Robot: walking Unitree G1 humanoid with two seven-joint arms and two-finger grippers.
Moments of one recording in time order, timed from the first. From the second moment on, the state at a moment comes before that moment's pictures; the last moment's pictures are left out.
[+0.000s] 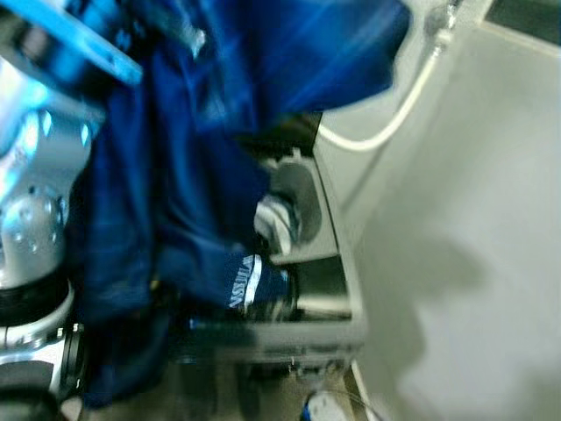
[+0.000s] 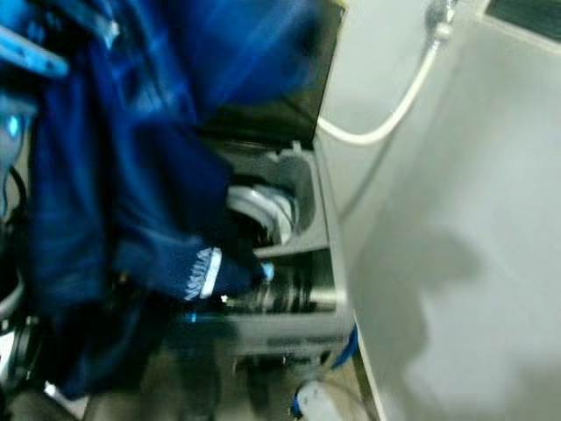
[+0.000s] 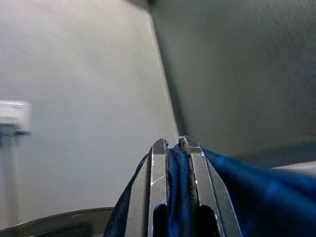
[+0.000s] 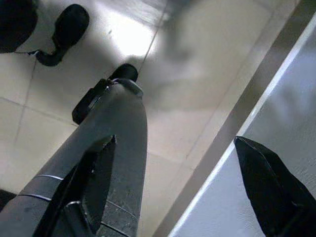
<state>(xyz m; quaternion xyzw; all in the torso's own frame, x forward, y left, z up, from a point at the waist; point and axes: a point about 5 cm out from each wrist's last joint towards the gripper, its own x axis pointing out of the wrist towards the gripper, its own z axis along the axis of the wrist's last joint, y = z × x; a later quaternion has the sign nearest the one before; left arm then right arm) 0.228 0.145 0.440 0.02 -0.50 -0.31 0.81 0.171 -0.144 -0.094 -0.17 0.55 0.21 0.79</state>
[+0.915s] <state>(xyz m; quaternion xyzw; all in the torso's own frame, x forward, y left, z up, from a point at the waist) 0.257 0.292 0.548 0.33 -0.49 0.22 0.78 0.174 -0.142 -0.092 -0.15 0.54 0.21 0.80</state>
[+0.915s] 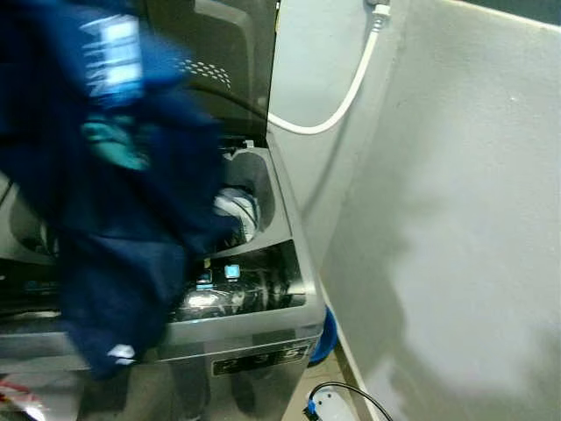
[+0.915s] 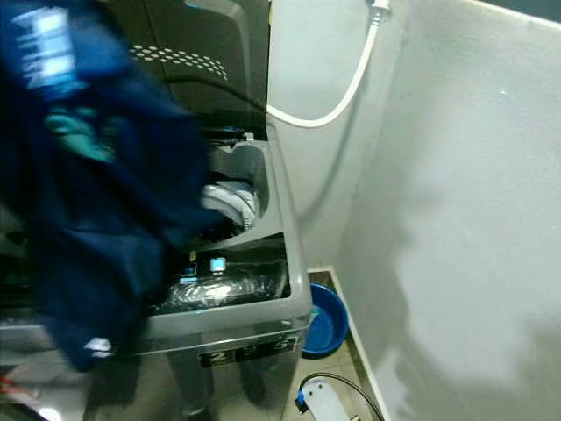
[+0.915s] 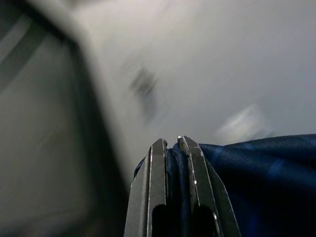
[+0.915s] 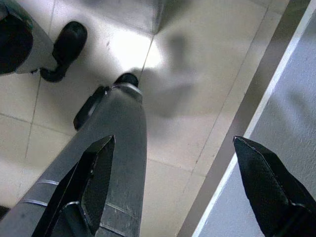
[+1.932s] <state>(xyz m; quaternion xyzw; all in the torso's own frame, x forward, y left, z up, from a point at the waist) 0.323 0.157 0.238 0.15 -0.22 -0.32 0.91 0.168 -0.149 -0.095 -0.16 0.55 0.20 0.79</state>
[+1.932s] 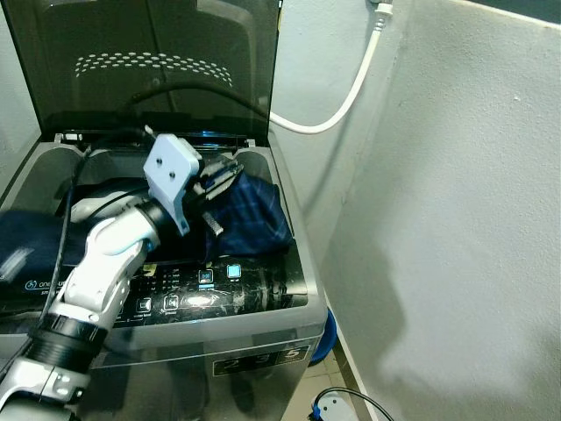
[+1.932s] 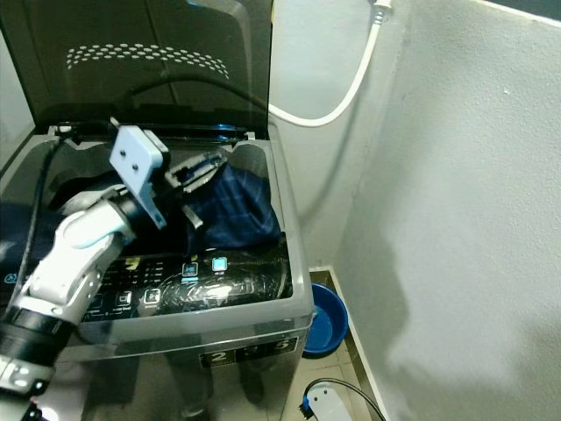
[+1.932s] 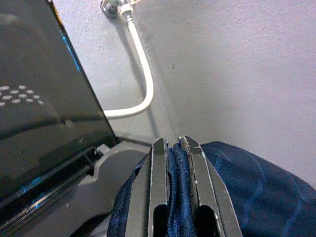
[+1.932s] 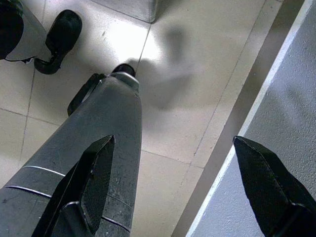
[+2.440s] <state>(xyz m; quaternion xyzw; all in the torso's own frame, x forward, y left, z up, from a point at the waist) 0.313 0.250 0.208 0.18 -0.14 0.01 0.97 0.168 -0.150 -0.095 -0.16 0.55 0.20 0.79</state>
